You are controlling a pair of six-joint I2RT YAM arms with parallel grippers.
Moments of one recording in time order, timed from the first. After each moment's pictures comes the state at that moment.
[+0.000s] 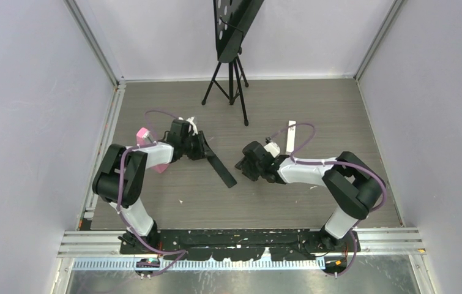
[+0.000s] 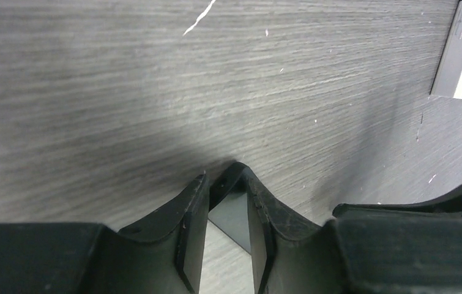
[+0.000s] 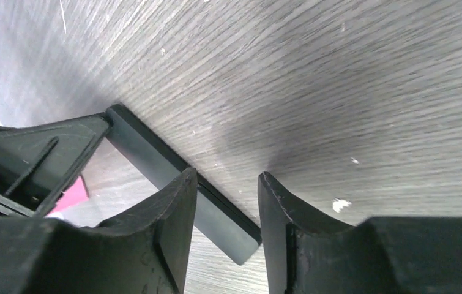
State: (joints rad) left arm -0.32 1.73 0.83 0.09 0.36 -0.56; right arm 0.82 1.67 0.81 -0.01 0.22 1.44
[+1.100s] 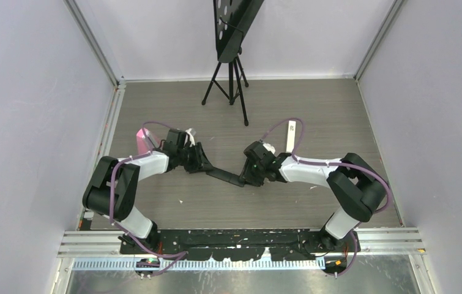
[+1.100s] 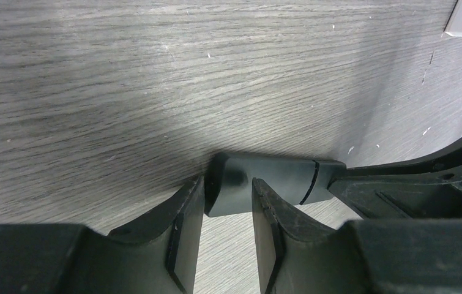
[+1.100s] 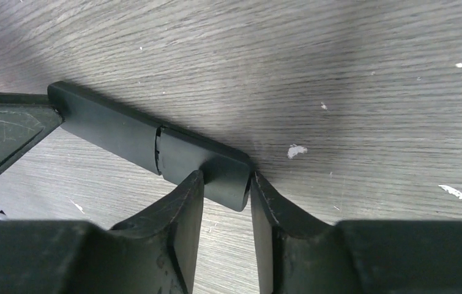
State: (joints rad) left arm -0.33 1.58 0.70 -0.05 0.42 -0.61; right arm 0.82 1.62 0.82 -0.20 0.04 1.12
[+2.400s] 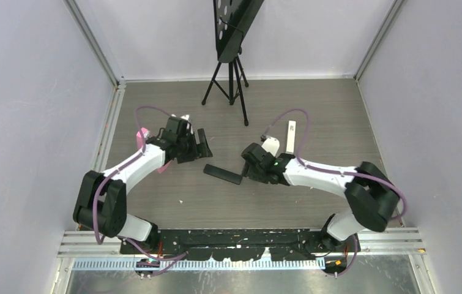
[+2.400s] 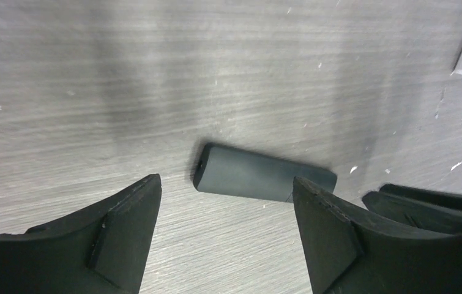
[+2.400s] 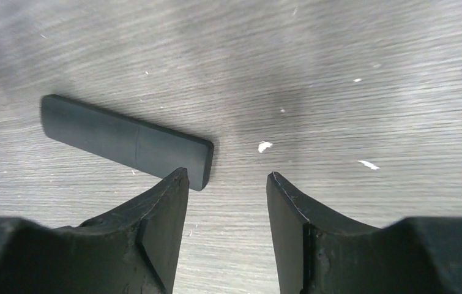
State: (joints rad) left arm -0.38 1.45 0.83 -0.30 0.20 -0.57; right arm 0.89 1.56 0.87 -0.34 0.31 1.09
